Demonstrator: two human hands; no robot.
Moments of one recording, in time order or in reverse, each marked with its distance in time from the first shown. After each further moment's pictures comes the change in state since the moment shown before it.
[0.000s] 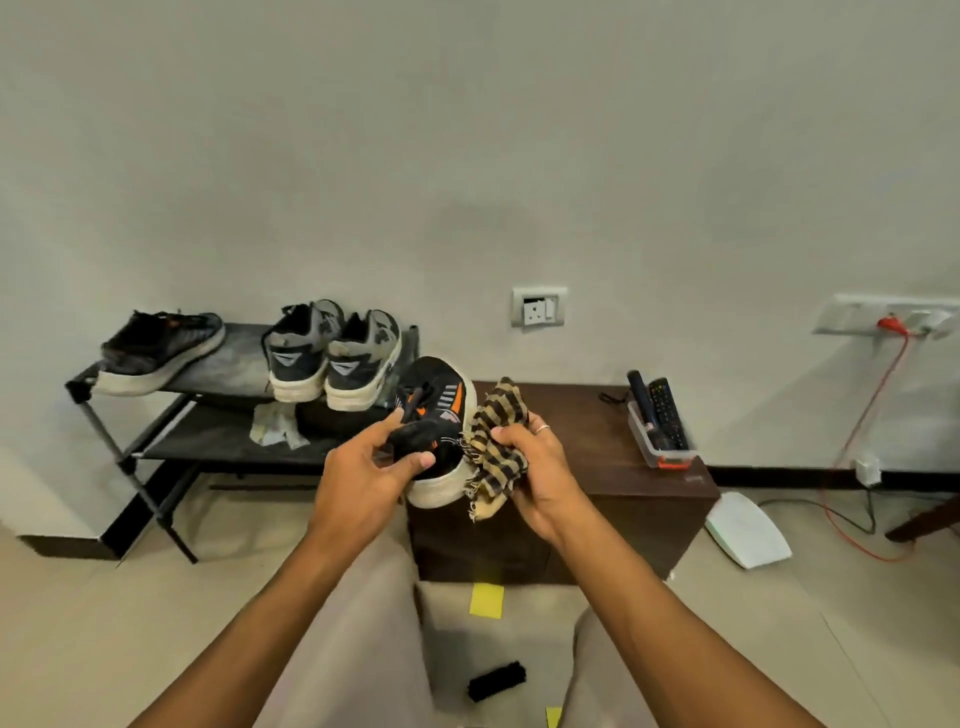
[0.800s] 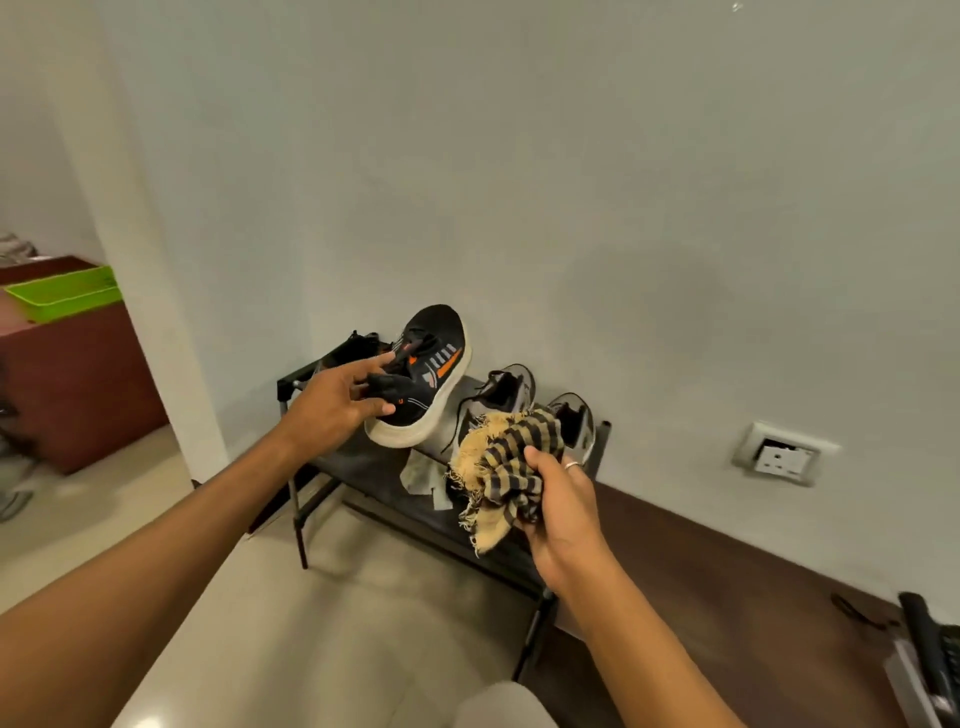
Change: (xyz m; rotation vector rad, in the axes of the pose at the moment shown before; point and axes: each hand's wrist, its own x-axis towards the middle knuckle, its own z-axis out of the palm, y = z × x) left_hand 0.170 -0.073 -0.271 0.216 0.162 0.003; right_hand 0.122 0.058 0.207 -0.144 -0.133 0.125
